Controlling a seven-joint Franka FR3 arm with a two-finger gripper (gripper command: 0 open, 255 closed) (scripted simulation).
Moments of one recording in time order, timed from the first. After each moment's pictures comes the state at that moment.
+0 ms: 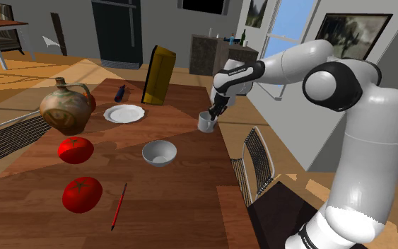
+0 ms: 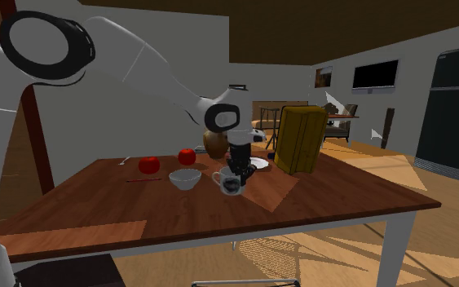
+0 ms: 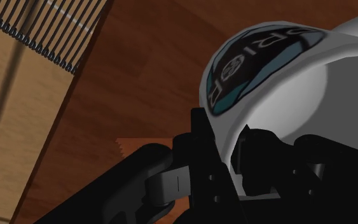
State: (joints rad) arm -0.03 0.35 -0.15 -1.80 0.19 2.25 -0.28
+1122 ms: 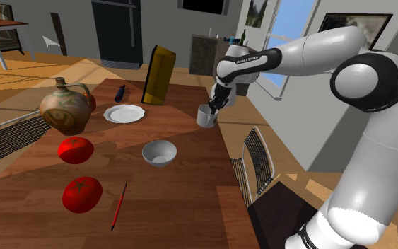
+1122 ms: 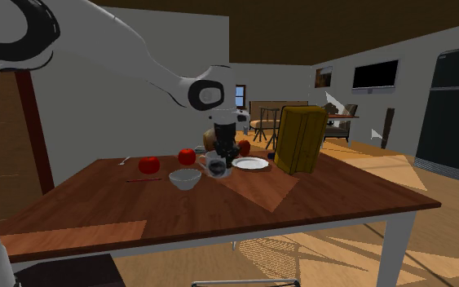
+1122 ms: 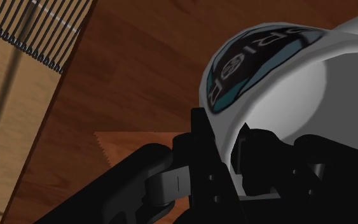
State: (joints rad) arm 0.03 0.16 -0.14 -1.88 0.13 2.16 -0.18
